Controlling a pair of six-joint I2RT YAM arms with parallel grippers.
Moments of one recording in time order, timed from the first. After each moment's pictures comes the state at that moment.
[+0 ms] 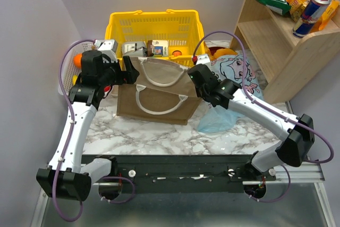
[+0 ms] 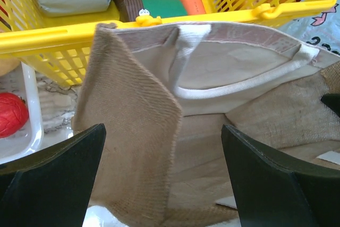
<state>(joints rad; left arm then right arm) -0.11 1.11 1.21 -0.55 0.29 -0.23 0.82 1.48 1.32 -0.65 0.59 0.31</state>
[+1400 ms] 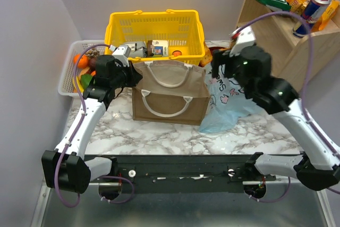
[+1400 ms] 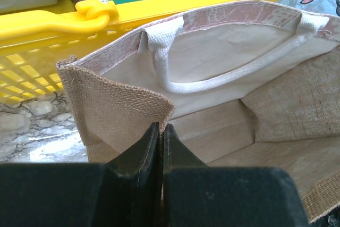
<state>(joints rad) -0.18 1.19 1.04 -0.28 0.37 -0.25 0.73 1.19 1.47 -0.64 0.48 0.09</state>
